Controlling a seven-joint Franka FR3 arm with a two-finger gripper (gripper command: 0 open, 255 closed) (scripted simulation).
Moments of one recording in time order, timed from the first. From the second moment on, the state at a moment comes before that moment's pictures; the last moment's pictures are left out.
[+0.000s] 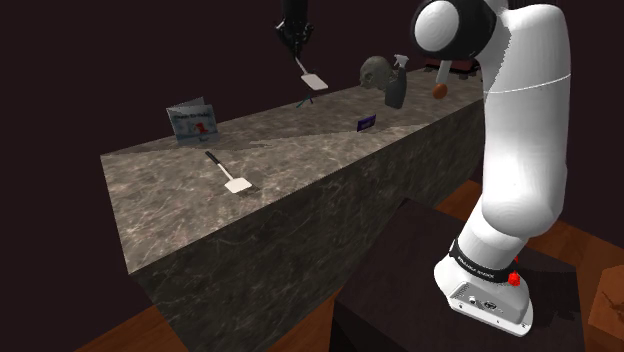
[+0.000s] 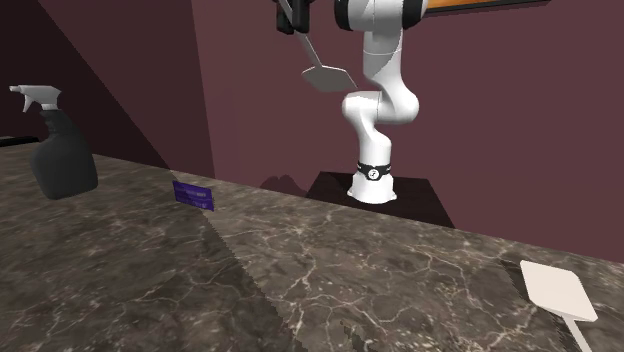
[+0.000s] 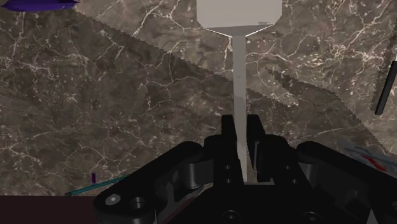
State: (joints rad) arm -0.09 0.41 -0.10 -1.00 0.04 1.47 0.07
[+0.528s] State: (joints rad) arm -0.15 0.37 -0.12 -1.01 0.04 1.44 0.00
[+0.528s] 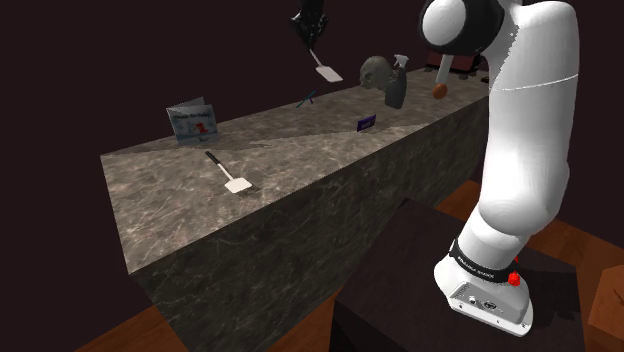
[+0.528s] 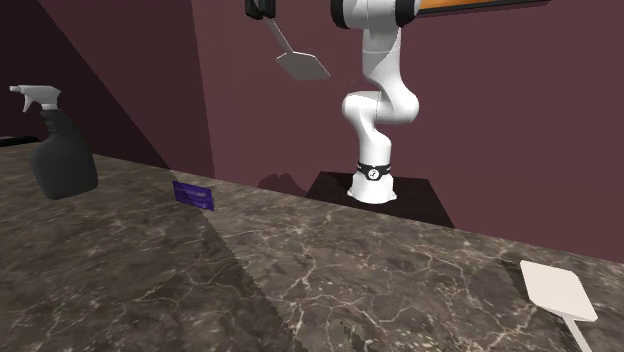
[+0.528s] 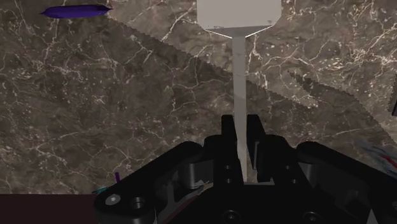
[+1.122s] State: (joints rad) arm -0.27 0.21 -0.18 -1.24 0.05 1.51 -0.19
